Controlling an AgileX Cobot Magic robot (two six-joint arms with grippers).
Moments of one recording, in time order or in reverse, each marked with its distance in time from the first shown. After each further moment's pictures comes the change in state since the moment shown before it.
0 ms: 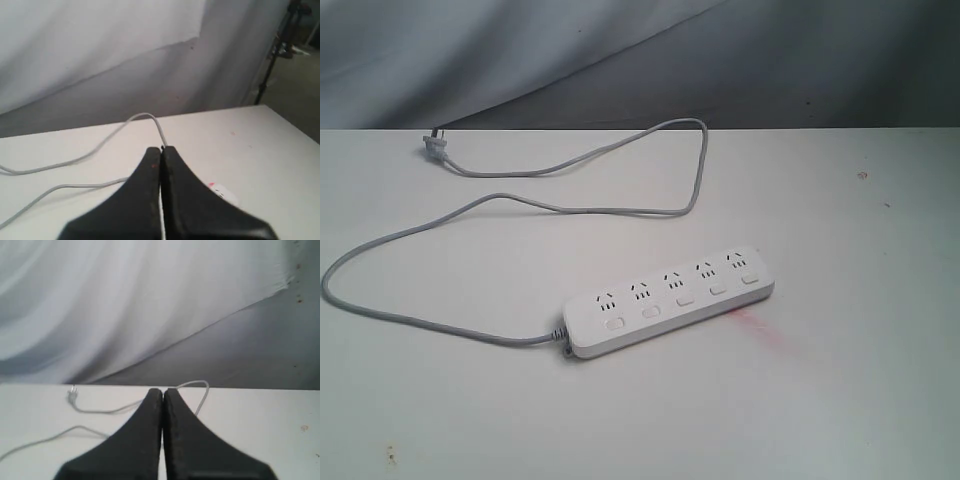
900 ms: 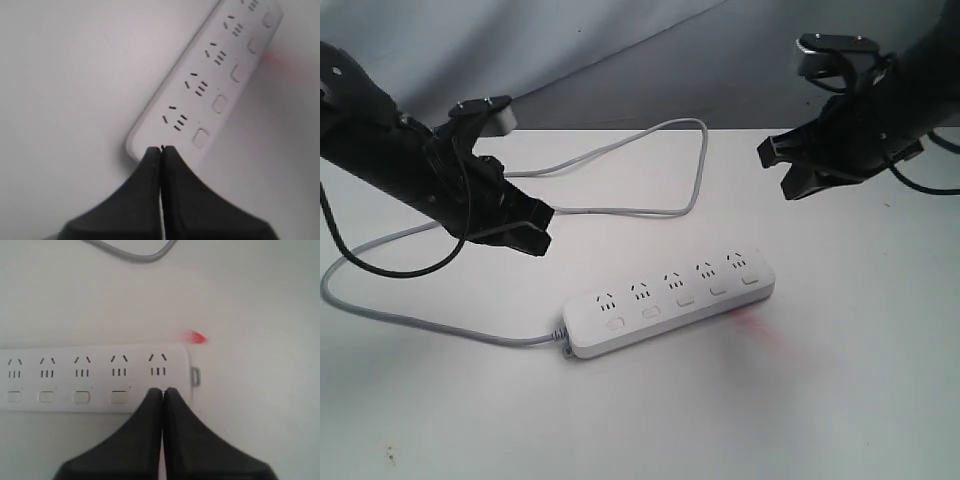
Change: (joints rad) left arm 0.094 1.001 -0.334 -0.323 0.387 0.469; right arm -0.036 1.069 -0.529 0.064 0.458 -0.225
